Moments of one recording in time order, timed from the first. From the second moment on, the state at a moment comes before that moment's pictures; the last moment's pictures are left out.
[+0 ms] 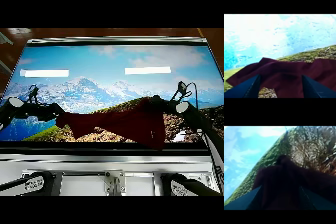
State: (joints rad) left arm 0.20 -1.32 0.88 0.99 -0.94 -1.40; right arm 0.00 -1.27 0.78 -0.97 0.45 1.59
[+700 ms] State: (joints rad) left arm 0.22 -1.19 0.58 0.82 -1.09 -1.38; right arm -0.36 -0.99 0.78 -1.33 1.09 1.43
